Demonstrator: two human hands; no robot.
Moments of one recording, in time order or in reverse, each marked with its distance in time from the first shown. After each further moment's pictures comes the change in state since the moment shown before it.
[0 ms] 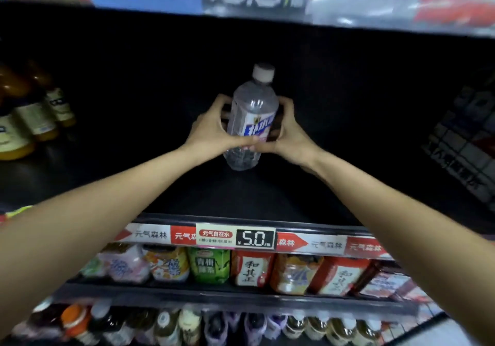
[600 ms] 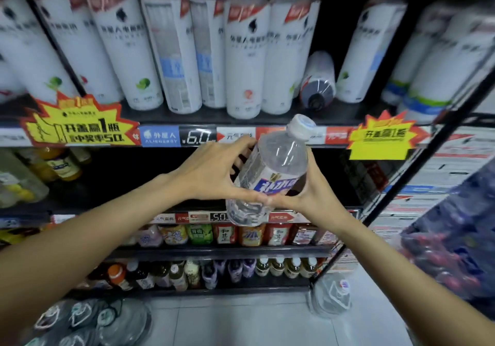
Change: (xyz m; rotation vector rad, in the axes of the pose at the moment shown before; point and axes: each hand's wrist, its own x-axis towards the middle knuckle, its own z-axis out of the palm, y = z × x) left_hand -0.101 0.285 -0.078 0.329 -0.407 0.353; right_hand -0.213 -0.222 -0.132 0.109 0.097 0.005
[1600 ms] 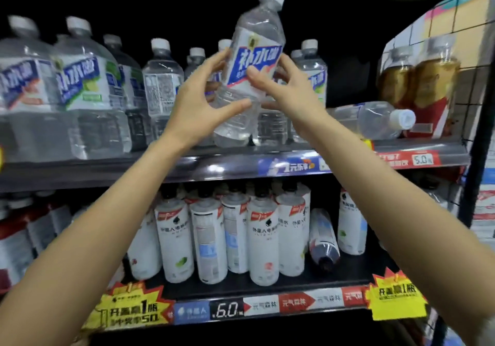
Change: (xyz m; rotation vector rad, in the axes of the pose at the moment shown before) left_hand 0.135 0.062 -0.307 -0.077 0.796 0.320; right_hand 0.228 -0.316 -0.073 0.098 0.275 -0.500
